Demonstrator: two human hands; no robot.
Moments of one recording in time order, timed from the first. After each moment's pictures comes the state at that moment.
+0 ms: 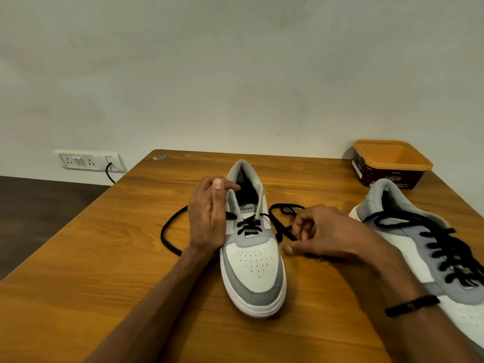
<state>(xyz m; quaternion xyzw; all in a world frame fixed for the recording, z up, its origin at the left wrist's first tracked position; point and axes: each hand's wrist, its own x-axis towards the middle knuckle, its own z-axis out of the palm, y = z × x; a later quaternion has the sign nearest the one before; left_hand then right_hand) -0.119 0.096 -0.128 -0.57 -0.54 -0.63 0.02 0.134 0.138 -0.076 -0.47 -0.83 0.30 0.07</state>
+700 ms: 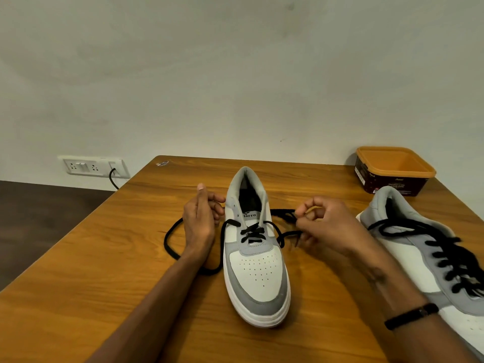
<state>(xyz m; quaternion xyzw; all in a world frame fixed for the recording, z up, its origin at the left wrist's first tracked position) -0.136 0.102 -0.130 -0.37 -0.60 -0.67 -0.22 0.122 0.135 -0.074 -0.50 -0.65 0.49 0.30</state>
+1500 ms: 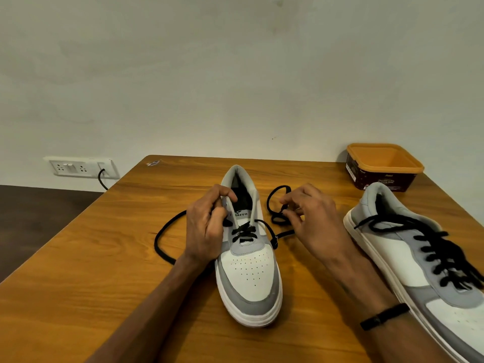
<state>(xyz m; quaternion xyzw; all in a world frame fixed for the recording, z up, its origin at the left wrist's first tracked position) -0.113 0.085 -0.119 -0.63 -0.46 -0.63 -0.08 0.109 0.142 -0.101 -0.42 -0.82 0.10 0.36</state>
